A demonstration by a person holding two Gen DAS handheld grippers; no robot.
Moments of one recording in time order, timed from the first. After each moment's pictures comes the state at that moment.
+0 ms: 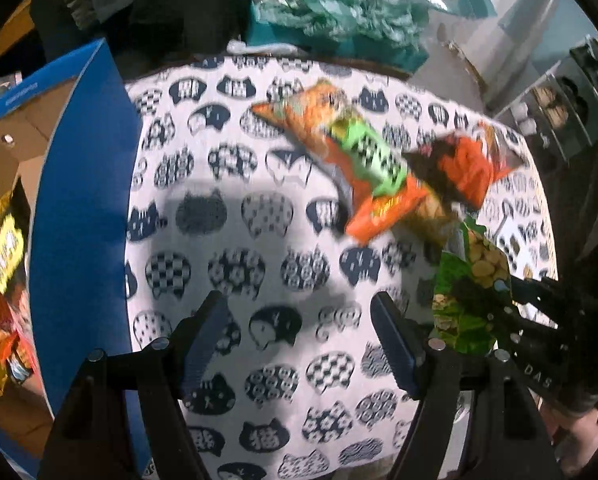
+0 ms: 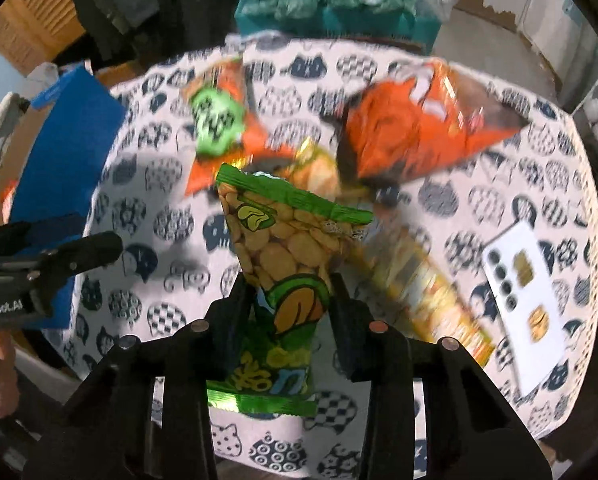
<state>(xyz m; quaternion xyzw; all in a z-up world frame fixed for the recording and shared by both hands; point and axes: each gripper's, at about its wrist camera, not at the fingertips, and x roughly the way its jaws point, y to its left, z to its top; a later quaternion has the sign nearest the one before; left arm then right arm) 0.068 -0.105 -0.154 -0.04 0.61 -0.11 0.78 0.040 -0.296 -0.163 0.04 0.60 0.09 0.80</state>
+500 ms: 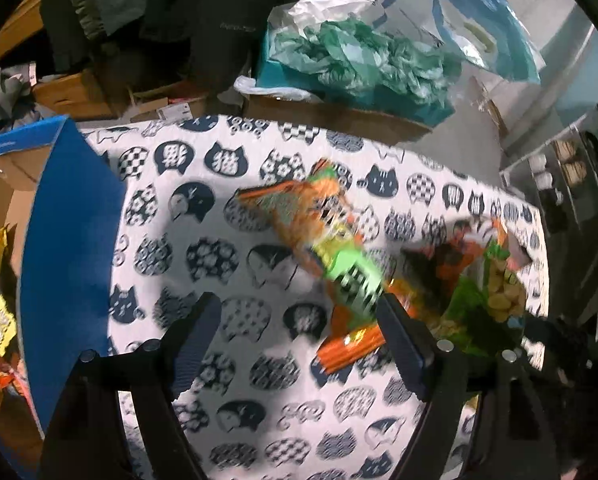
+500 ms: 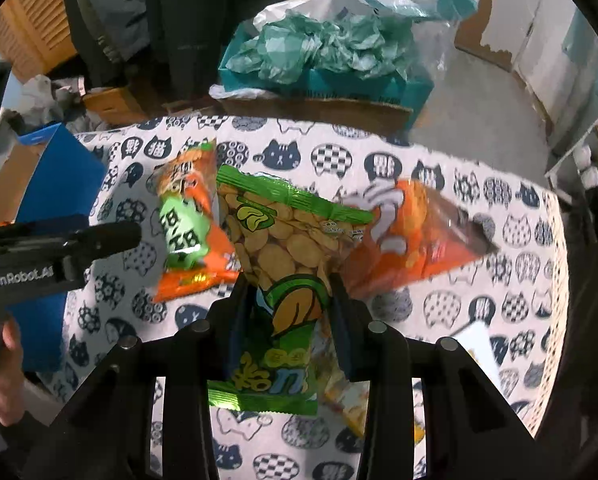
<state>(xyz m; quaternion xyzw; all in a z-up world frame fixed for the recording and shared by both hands) 0.144 -0.131 -0.147 -0.09 0.60 -0.06 0.79 0.107 -0.309 -0.134 -0.01 0.56 0.09 0.82</state>
